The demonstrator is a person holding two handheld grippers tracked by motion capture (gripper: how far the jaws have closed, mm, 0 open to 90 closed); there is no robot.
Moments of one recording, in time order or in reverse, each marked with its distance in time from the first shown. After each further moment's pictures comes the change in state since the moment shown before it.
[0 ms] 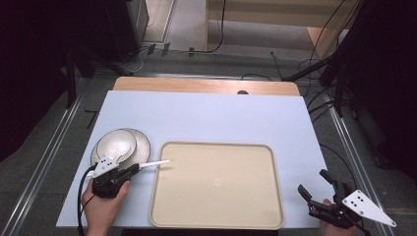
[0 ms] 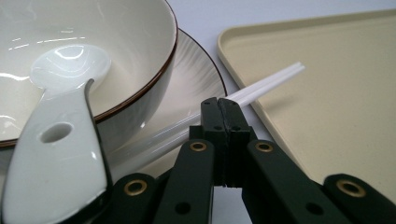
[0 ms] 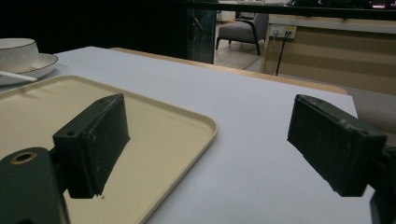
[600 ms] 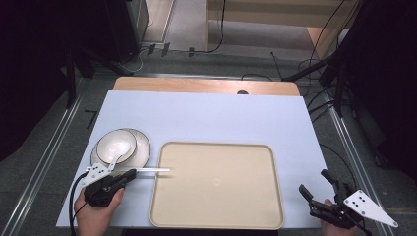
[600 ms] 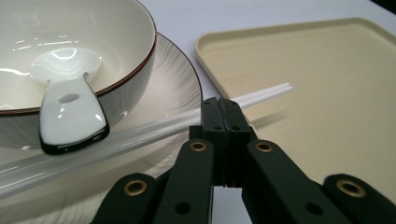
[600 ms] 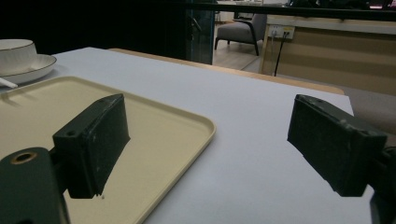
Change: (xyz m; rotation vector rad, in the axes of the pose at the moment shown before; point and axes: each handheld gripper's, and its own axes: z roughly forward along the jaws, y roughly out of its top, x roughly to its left) left arm -0.003 -0.005 -0.022 -0.028 -0.062 0.009; right arm -0.002 0.001 -0.002 -0.008 -0.010 0.001
